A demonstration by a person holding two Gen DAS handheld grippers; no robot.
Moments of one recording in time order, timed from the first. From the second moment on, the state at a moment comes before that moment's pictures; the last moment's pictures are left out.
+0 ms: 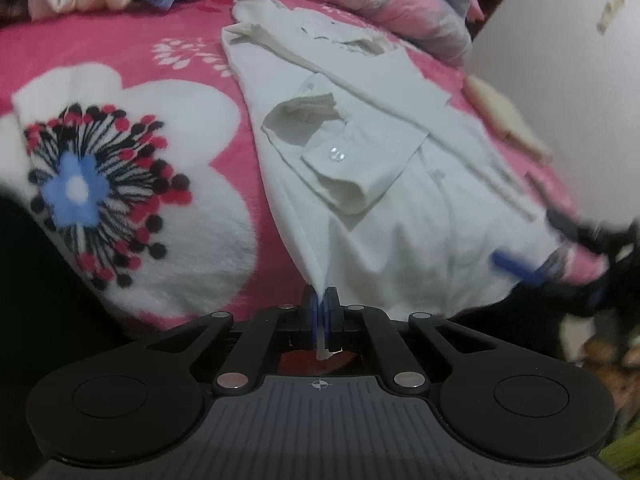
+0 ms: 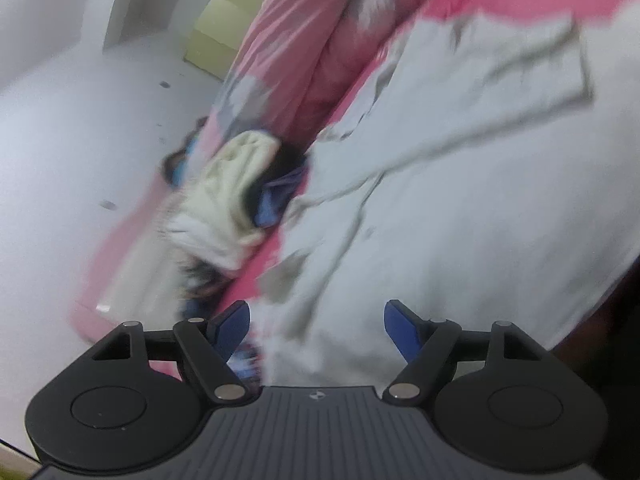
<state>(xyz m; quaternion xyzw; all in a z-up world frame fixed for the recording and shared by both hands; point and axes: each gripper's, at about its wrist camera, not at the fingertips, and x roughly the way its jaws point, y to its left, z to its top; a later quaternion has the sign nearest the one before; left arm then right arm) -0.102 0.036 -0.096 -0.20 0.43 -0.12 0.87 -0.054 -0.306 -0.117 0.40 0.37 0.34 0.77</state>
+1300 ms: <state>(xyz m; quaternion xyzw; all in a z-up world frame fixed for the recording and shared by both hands) -0.088 0.090 -0.122 -0.46 0.41 -0.20 0.76 -0.050 -0.239 -0.219 0.62 0.49 0.34 0.52</state>
